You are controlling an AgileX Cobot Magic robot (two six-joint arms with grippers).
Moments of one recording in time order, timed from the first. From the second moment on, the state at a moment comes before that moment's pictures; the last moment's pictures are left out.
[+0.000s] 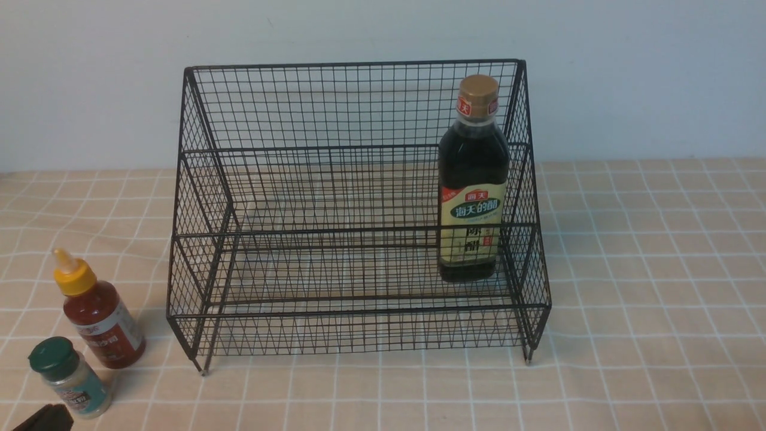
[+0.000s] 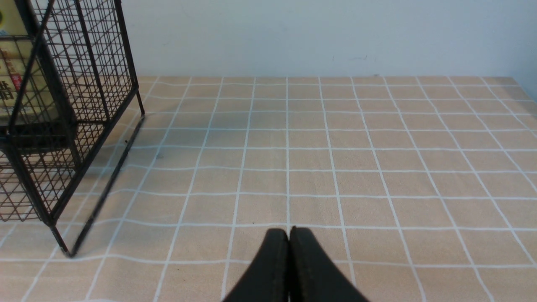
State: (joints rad) right arm -0.07 -0.01 0.02 0.22 0.41 -0.19; left arm -0.05 -0.01 0.03 -0.35 0.25 0.15
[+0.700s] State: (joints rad) right arm -0.07 -0.01 0.02 0.22 0.41 -0.19; left arm -0.05 0.14 -0.12 -0.54 -0.18 0.35
